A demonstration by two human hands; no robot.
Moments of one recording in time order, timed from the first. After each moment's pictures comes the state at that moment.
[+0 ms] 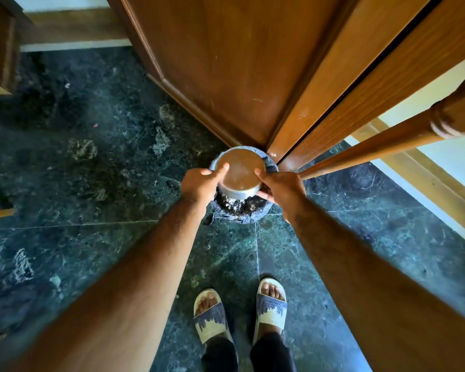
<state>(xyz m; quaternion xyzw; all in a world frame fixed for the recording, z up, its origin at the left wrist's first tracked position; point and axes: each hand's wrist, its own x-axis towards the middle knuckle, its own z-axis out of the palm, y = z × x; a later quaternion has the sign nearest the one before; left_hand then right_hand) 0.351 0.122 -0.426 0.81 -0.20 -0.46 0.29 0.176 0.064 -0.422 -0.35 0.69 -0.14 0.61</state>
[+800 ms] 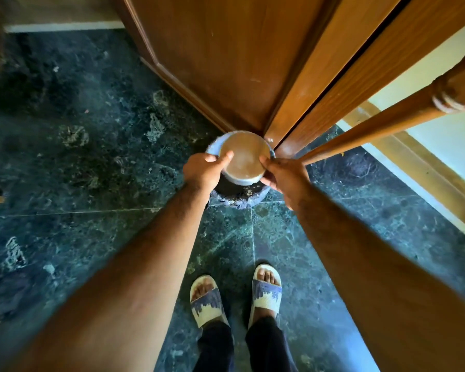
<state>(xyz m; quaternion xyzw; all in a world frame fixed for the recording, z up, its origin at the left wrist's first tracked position) 0.337 0.120 -0.427 0.81 -0.25 -0.43 0.30 0.168 0.068 -0.414 -0.32 0.67 -0.21 0.64</state>
